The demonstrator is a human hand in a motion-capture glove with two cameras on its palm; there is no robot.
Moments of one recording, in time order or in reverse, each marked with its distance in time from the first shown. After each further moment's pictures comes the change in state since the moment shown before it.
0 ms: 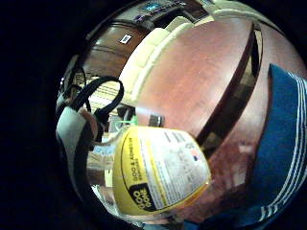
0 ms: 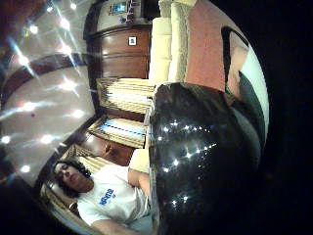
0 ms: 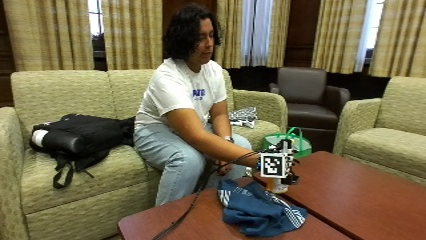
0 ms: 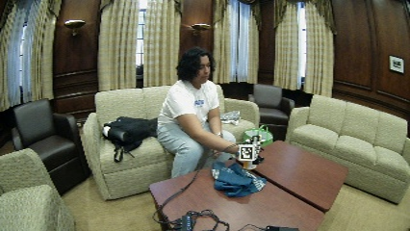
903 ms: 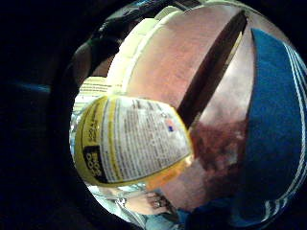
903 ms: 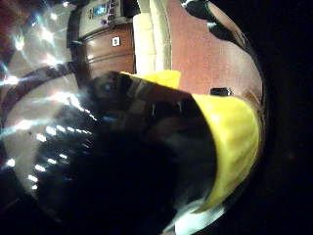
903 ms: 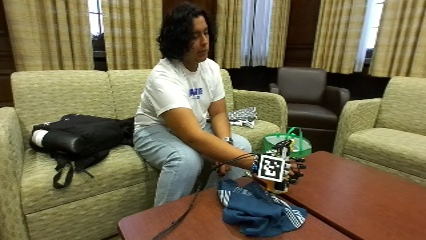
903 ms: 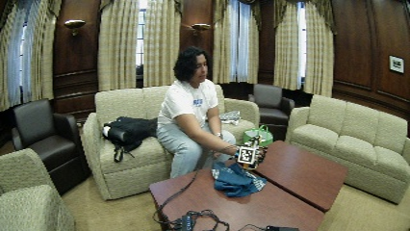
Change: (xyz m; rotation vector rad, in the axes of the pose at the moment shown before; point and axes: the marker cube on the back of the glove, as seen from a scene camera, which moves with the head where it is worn) arm 0.012 0.011 -0.002 -0.044 0.023 0.141
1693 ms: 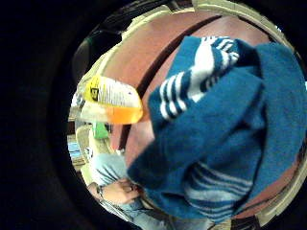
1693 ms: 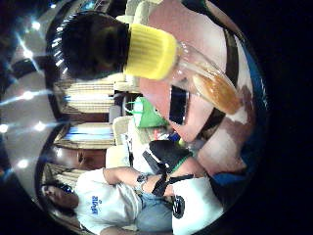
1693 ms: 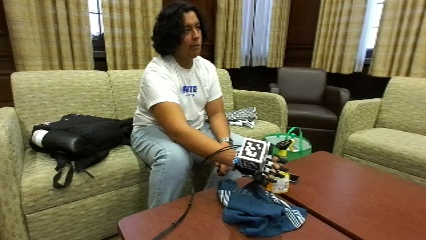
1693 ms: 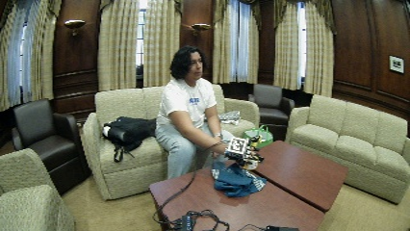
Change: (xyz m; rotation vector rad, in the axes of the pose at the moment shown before) arm 0.010 0.071 -0.027 0.024 0.477 0.042
